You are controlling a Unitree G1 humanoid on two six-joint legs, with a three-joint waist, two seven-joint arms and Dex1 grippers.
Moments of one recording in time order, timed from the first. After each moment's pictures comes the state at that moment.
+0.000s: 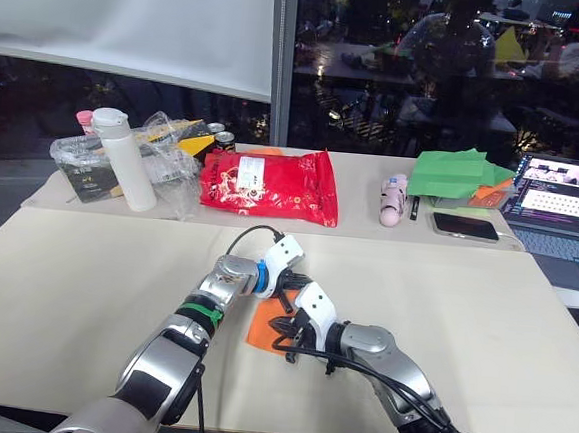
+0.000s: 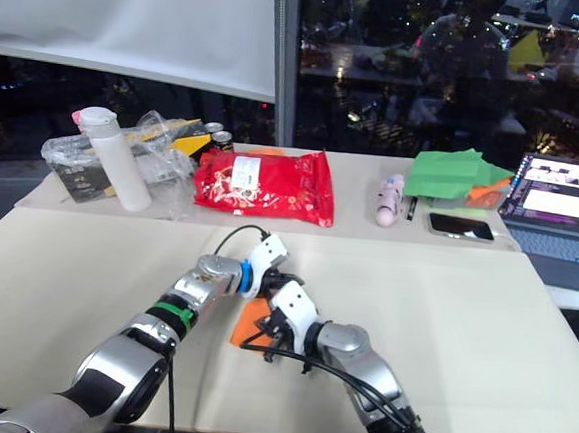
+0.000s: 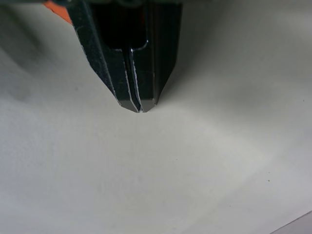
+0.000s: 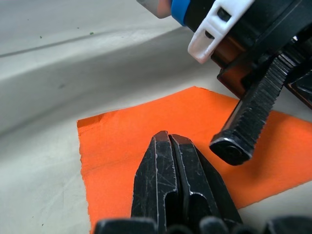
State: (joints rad) left arm -0.89 0.15 -0.23 0.93 -0.04 0.15 -0.90; right arm -0.33 -0.26 0.38 -0.07 0.10 0.53 0.67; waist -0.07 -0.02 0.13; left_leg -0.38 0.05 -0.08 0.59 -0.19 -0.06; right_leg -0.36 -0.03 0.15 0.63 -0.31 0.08
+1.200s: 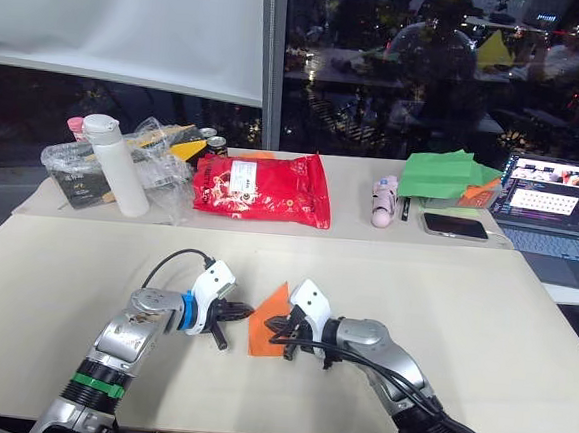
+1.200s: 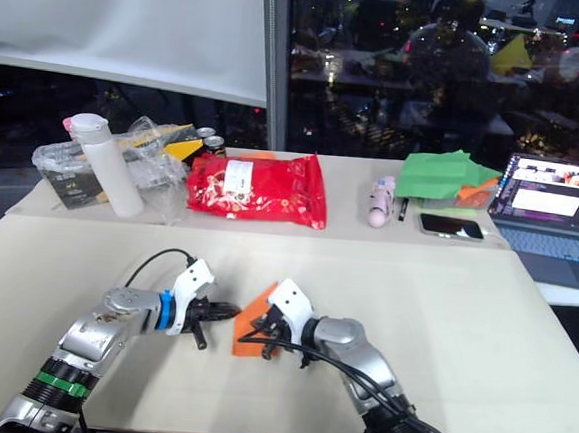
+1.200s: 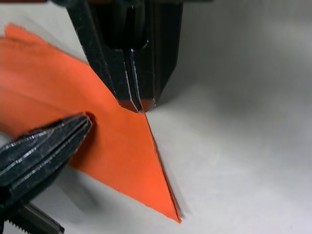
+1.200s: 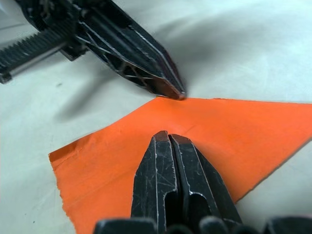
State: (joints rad) left arm -0.35 0.52 -0.16 0.03 -0.17 0.61 -0.94; right arm -0.39 -0.25 0.39 0.02 0.10 0.51 0.72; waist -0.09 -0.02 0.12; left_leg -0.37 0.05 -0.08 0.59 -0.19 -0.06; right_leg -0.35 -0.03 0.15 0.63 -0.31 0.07
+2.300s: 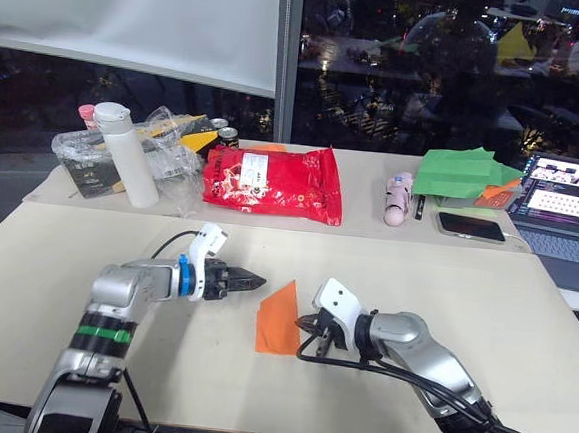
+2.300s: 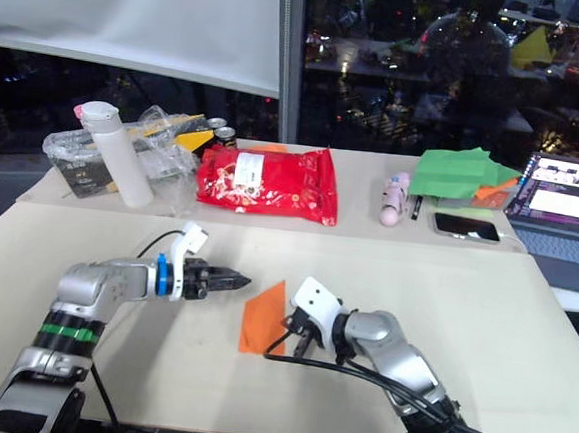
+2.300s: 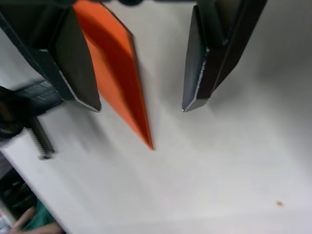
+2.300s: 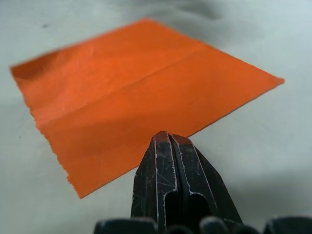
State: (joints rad) left arm -0.68 0.49 -0.07 0.31 -0.45 1.00 -0.93; right arm -0.37 -0.47 0.38 -0.22 0.08 0.62 0.77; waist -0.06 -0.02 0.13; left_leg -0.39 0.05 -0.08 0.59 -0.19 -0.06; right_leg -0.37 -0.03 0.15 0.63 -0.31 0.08
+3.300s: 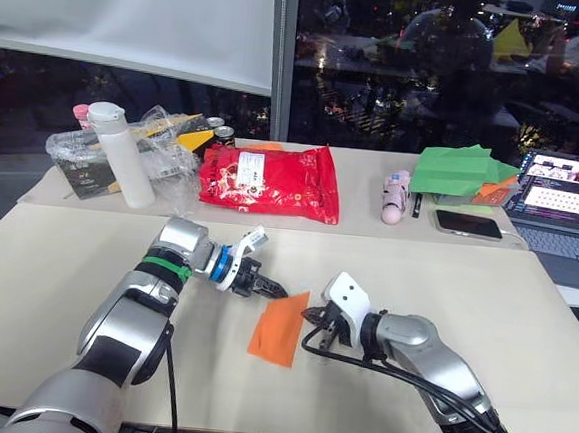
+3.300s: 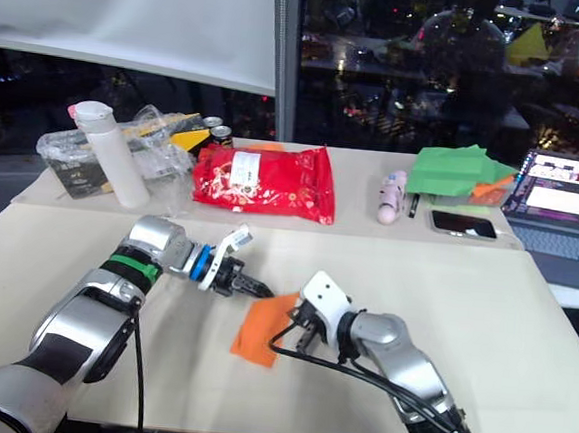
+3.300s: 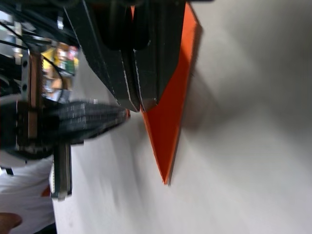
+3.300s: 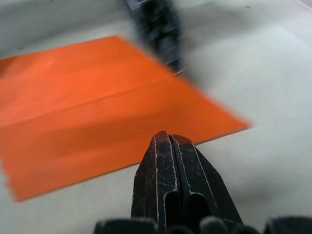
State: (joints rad) left arm -1.06 0.38 -0.29 0.83 -0.36 1.25 -1.23; right arm -0.33 -0.46 0.30 -0.29 0.12 0.68 0.69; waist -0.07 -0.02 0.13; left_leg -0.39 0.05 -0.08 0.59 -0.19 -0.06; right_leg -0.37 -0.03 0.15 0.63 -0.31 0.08
